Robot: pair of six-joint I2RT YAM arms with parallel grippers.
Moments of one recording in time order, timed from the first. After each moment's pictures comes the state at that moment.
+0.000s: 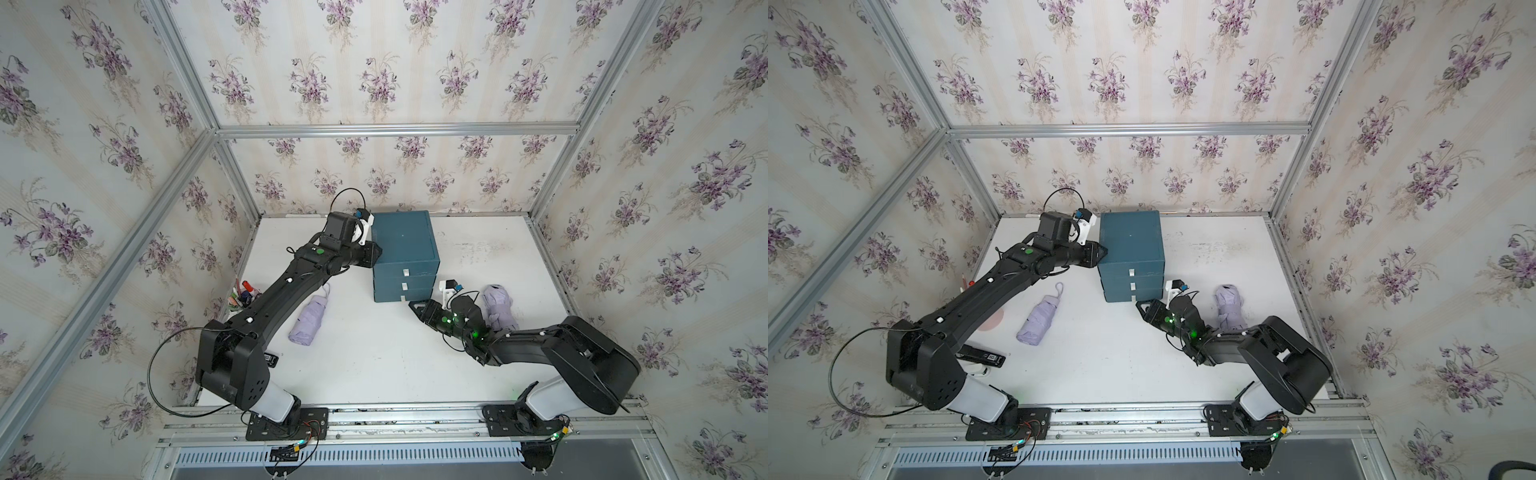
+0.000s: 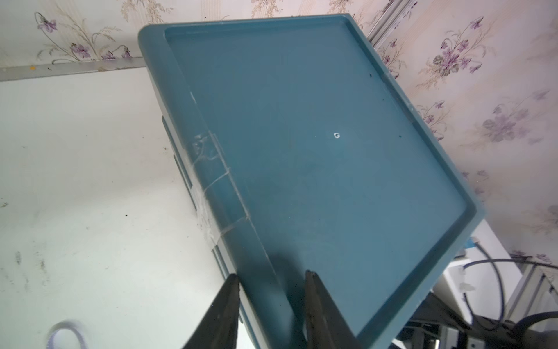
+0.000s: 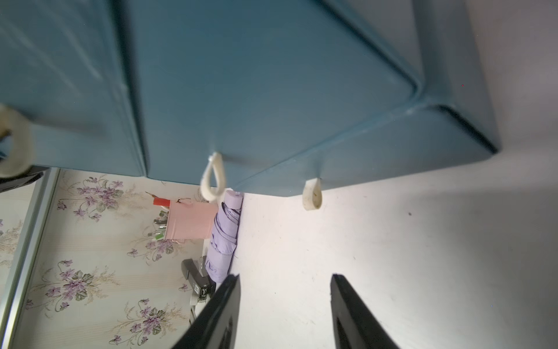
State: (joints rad) left arm -0.41 1.56 1.31 -0.48 0.24 -0.26; right arm 0.72 1.56 0.39 0.77 -0.16 1.12
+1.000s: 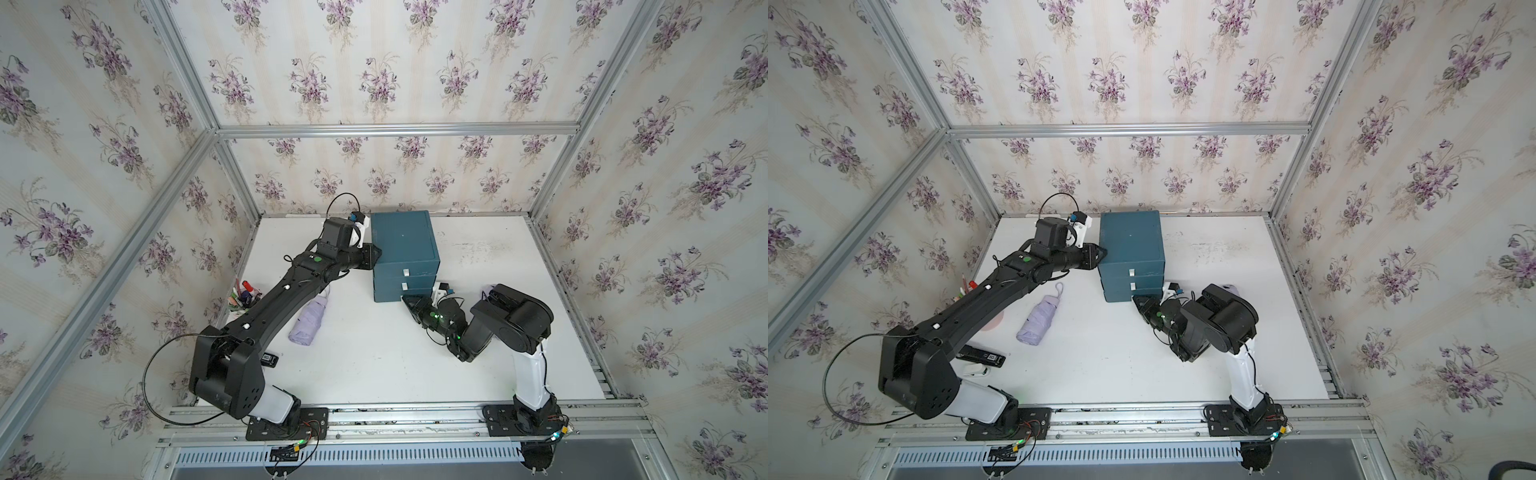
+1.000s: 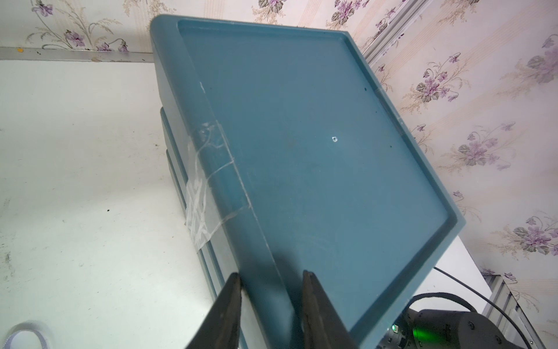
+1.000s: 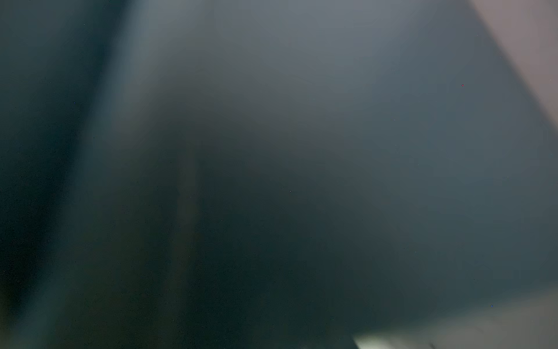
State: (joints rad) left arm -0.41 1.51 1.22 -0.40 0.25 -0.32; right arm 0.72 2.05 0.50 1.30 -0.09 1.37
